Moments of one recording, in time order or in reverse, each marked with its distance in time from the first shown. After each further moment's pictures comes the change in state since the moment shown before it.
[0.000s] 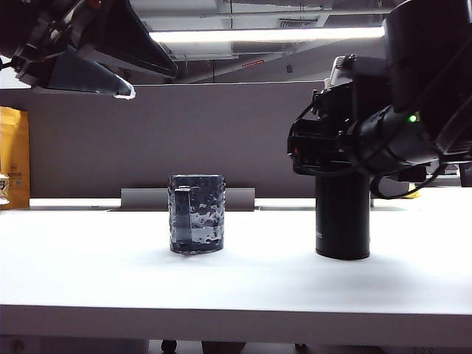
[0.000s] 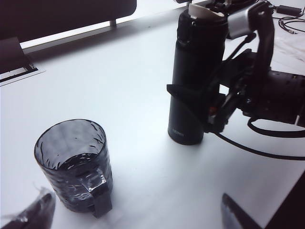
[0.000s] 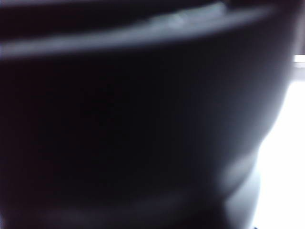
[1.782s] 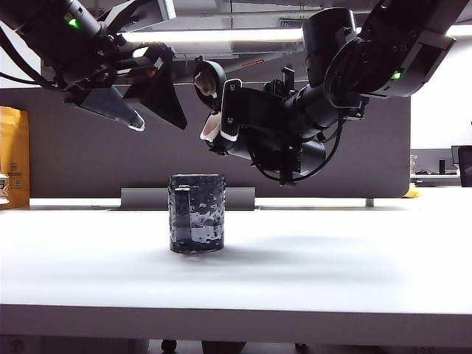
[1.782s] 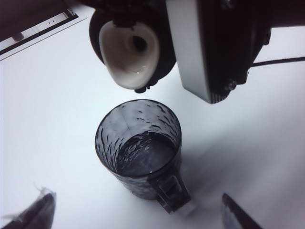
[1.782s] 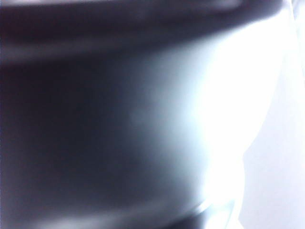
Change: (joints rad) left arm 0.080 0.368 0.346 -0.252 -0.111 0.135; right arm -0.084 0.199 0.608 -0.486 -0.425 -1.505
